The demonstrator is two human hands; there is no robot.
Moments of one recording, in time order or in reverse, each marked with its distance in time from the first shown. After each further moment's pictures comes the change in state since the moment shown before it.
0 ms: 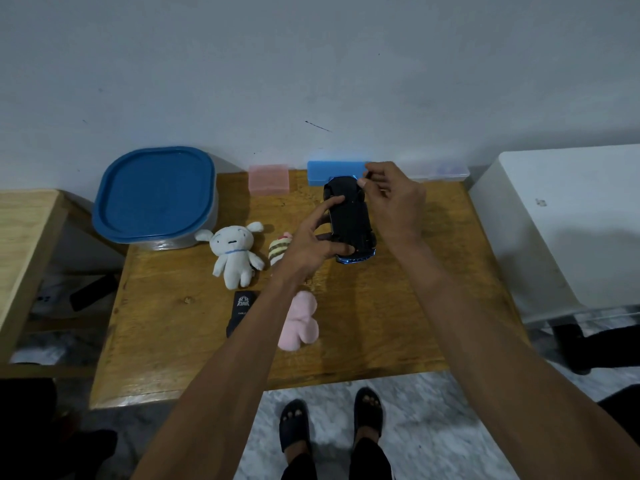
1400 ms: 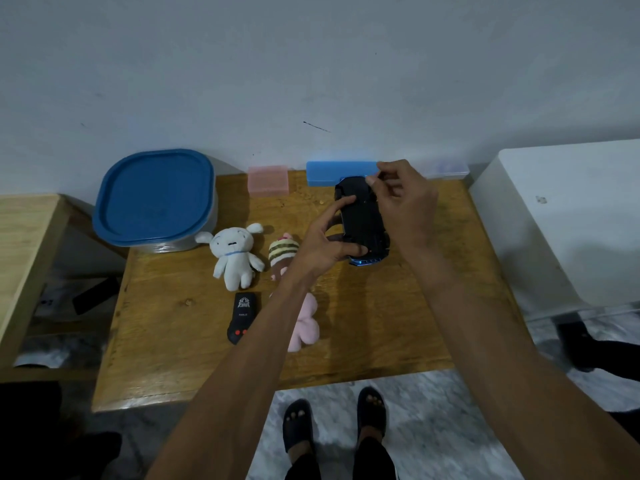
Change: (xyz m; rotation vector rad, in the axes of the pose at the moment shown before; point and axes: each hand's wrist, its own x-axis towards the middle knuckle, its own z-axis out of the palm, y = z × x) left_hand -0.006 0.010 0.021 -0.036 -0.032 -0.002; right_hand -0.001 0.005 -0.016 -0.042 0.068 -0.070
